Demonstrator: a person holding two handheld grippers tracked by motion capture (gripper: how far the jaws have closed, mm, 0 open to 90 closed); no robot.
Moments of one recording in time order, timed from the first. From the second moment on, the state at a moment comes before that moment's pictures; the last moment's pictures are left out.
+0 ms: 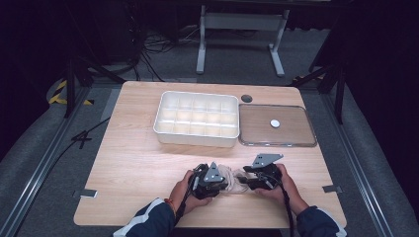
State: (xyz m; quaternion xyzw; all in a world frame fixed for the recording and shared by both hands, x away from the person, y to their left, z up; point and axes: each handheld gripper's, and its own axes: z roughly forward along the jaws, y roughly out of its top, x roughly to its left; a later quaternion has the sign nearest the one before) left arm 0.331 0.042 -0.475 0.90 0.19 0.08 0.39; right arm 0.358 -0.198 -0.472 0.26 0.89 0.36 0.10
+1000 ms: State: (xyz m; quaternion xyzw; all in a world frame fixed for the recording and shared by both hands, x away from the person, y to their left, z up) left arm 0.336 0.071 -0.467 0.87 0.28 0.07 0.40; right arm 0.338 -0.168 -0.472 0.19 0.90 0.38 0.10
